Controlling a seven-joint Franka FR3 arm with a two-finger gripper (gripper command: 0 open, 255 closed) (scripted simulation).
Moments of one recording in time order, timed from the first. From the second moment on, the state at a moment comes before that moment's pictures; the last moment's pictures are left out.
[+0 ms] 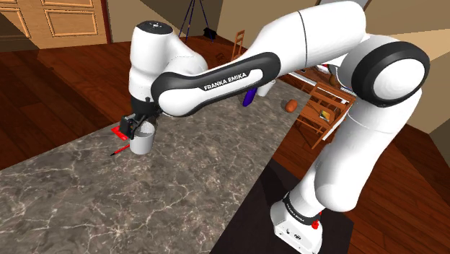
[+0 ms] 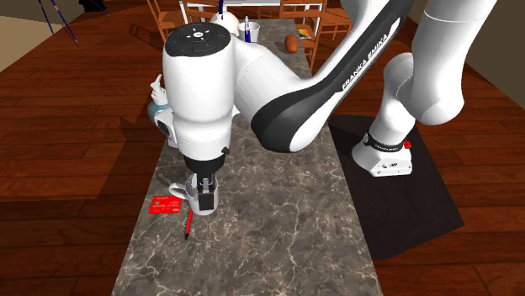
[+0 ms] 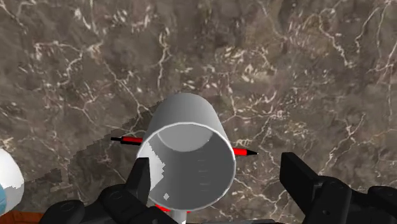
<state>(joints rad) 0.20 0.18 0.39 -1.98 -0.19 2.30 0.41</state>
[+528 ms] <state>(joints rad) 0.23 0.30 0.38 -1.93 -0.26 2.36 0.46</state>
